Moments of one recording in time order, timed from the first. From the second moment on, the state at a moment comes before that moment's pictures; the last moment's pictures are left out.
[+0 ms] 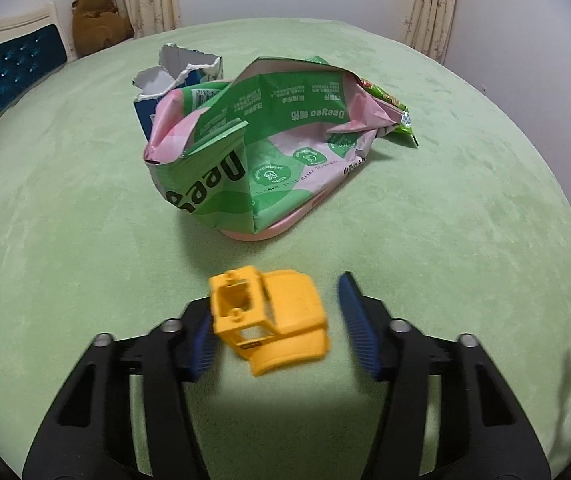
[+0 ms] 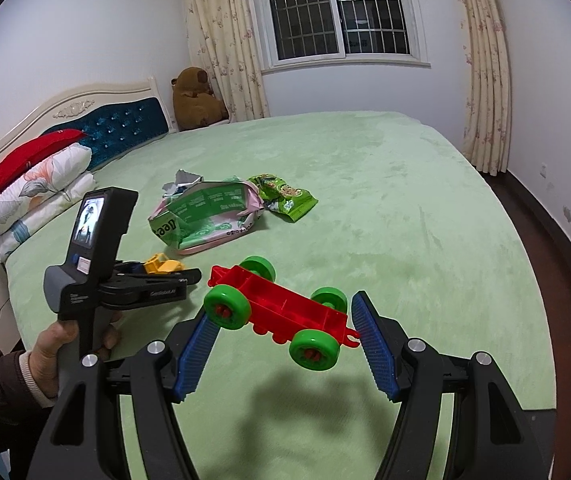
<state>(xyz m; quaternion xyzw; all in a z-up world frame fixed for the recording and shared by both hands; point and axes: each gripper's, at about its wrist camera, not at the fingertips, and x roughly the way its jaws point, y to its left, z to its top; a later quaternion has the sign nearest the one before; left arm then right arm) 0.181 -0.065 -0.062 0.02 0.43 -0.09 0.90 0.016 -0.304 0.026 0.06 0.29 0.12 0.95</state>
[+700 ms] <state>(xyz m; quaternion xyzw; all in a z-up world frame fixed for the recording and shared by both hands) 0.122 -0.045 -0.046 0.01 0.41 -0.09 0.91 -0.030 -0.276 0.010 0.06 0.32 0.13 0.94</state>
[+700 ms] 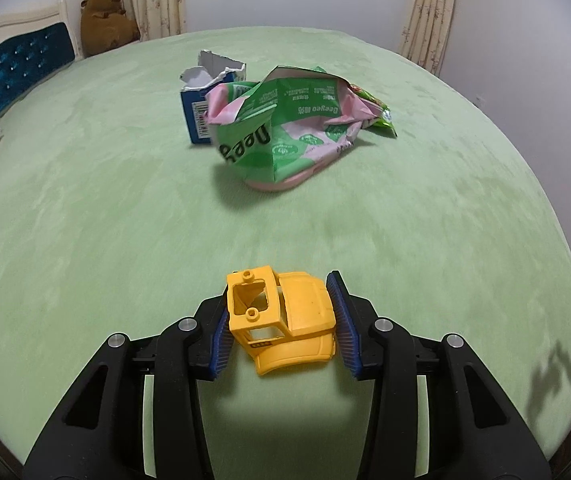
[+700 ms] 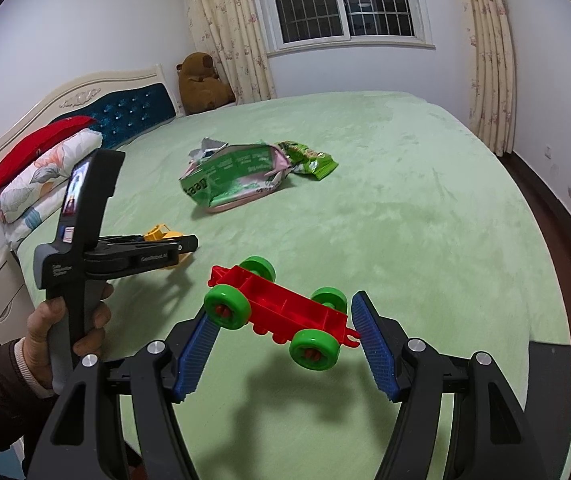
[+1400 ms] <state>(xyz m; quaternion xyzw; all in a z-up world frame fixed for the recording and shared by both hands) -0.052 -0.023 -0.053 0.05 0.41 -0.17 0.90 -0.132 -0.236 -0.004 0.05 0.35 0.19 0.92</state>
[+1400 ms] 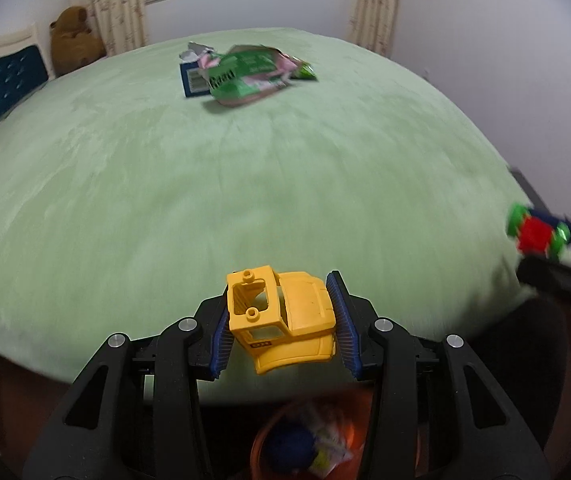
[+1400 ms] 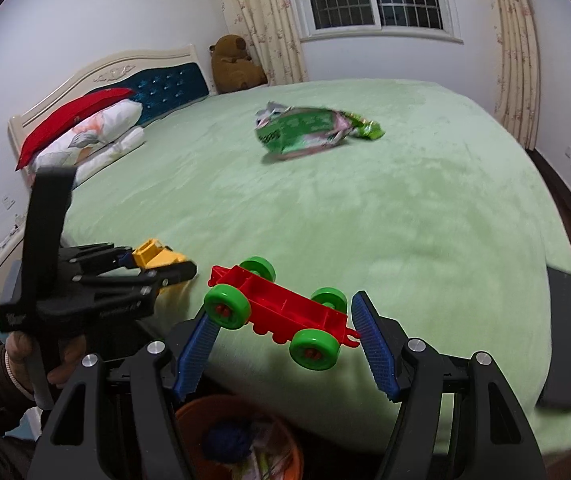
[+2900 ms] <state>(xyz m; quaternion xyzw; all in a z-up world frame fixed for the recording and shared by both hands) -0.106 -0.025 -0.232 0.15 0.66 -0.18 0.71 -0.166 -0.184 -0.169 0.04 0.61 0.24 0.75</state>
